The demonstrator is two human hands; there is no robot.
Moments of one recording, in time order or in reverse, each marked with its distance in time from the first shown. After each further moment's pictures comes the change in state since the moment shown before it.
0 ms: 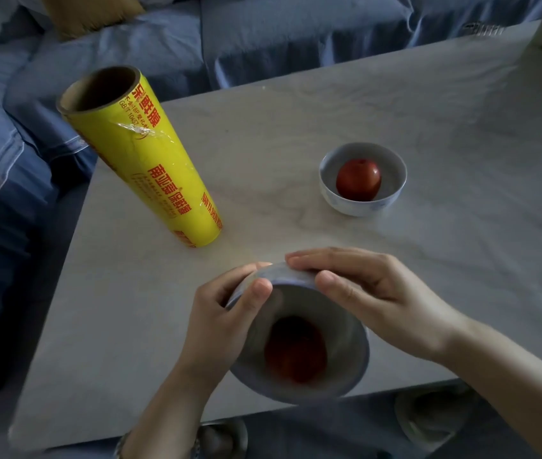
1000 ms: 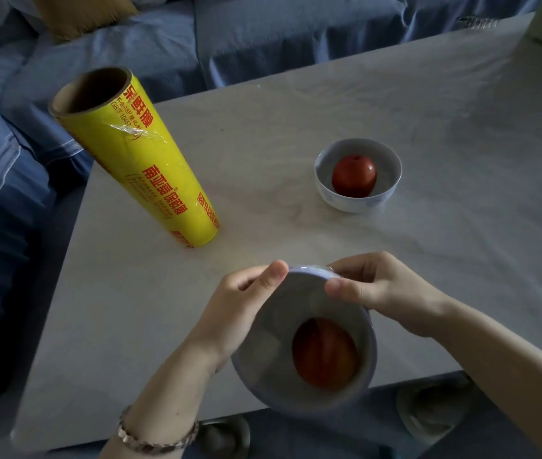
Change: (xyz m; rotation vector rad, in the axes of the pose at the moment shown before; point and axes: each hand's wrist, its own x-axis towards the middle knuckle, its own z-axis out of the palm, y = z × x) left_hand 0.010 0.009 0.007 -0.007 -0.309 -0.312; right_hand 0.004 0.030 -0.006 0.339 -0.070 0.354
